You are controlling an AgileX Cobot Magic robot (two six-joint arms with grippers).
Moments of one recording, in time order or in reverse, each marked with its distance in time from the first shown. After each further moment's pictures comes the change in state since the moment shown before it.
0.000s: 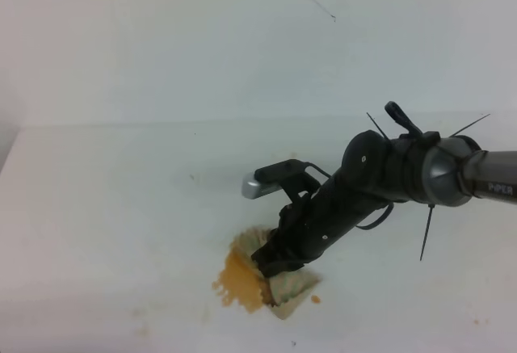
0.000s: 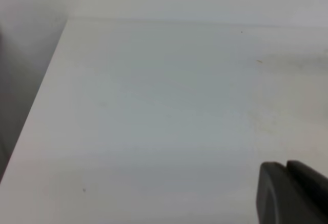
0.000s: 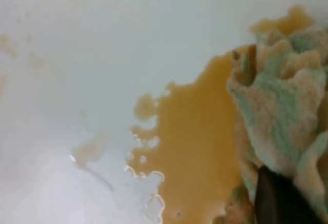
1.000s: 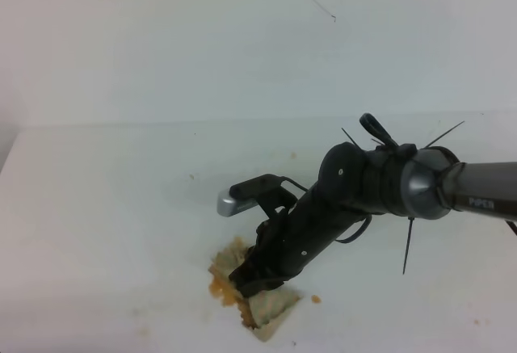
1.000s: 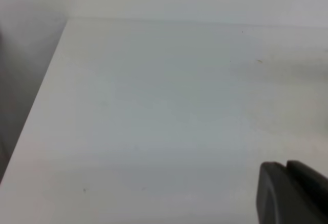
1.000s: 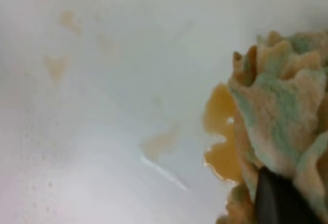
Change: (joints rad) left arm 0.000 0.000 0.000 0.000 0.000 0.000; right arm 0.074 0.000 -0.017 0.032 0.010 -0.002
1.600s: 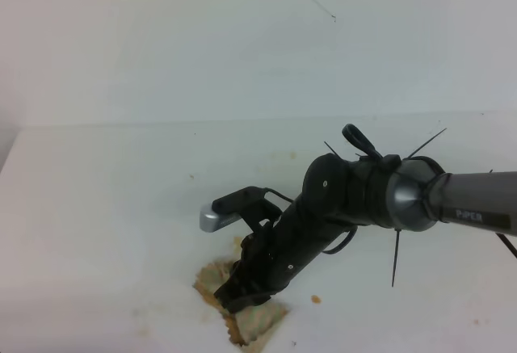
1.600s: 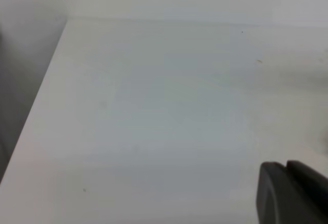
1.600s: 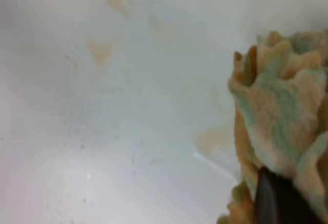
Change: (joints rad) left arm 0.000 0.000 0.000 0.000 0.000 0.000; right arm 0.045 0.000 0.000 0.015 0.006 -0.005
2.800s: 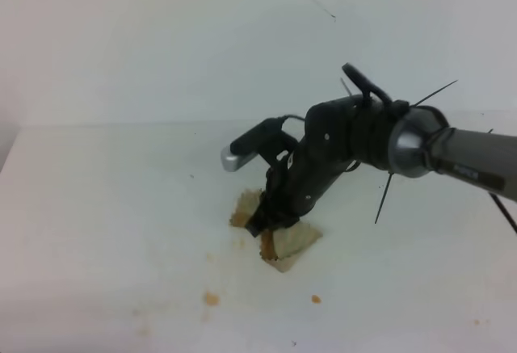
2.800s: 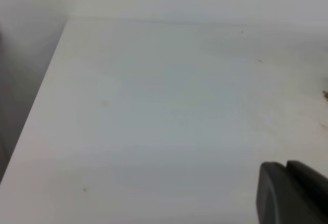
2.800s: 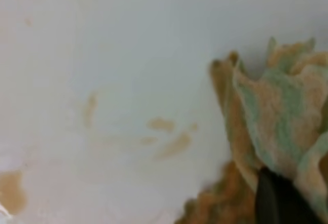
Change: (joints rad) left arm 0.000 0.000 0.000 0.000 0.000 0.000; right arm -0.064 0.073 -0.288 -0.513 0.051 0.247
